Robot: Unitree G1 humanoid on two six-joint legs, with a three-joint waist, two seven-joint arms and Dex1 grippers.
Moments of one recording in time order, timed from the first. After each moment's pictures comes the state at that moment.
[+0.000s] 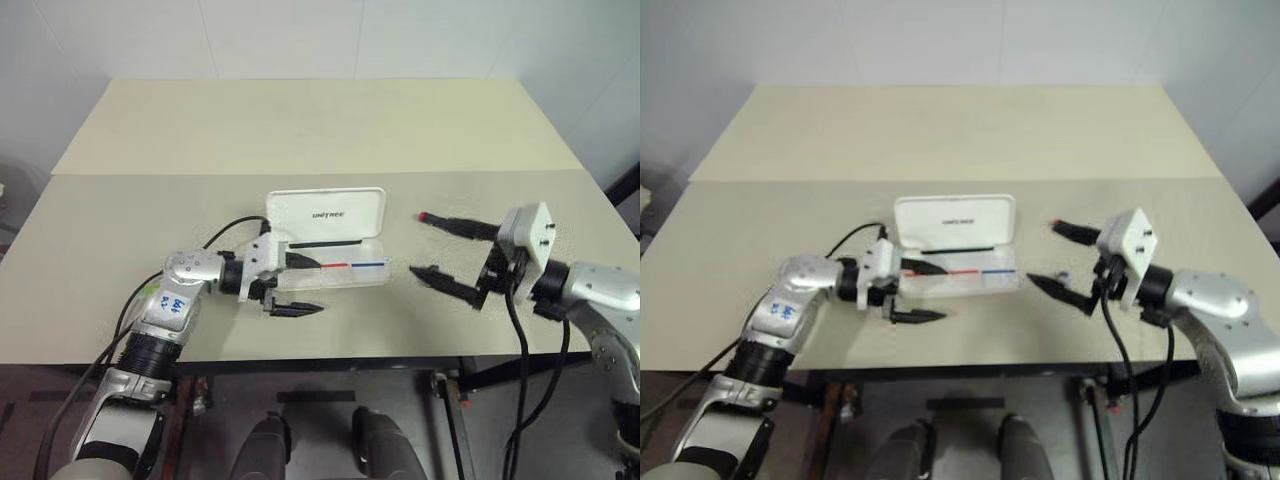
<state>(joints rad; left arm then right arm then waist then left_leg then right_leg) -0.56 0.50 -0.12 0.13 -0.27 0.13 -1.23 -0.34 -0.83 -0.17 -0.26 0.50 0.44 0.89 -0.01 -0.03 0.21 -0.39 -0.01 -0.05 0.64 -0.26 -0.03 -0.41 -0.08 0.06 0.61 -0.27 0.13</state>
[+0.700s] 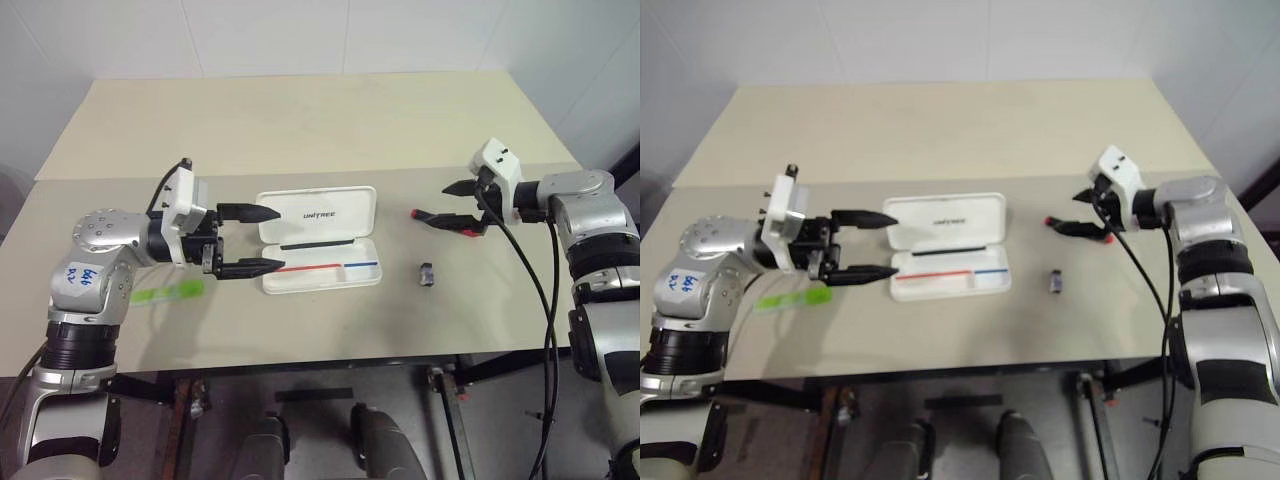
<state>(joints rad) -0.59 0.70 0.09 -0.01 -0.51 0.36 -1.25 -1.17 -0.71 0.17 1.07 0.04 0.12 1.22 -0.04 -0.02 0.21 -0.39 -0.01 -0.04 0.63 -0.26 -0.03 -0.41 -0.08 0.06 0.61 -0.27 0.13</state>
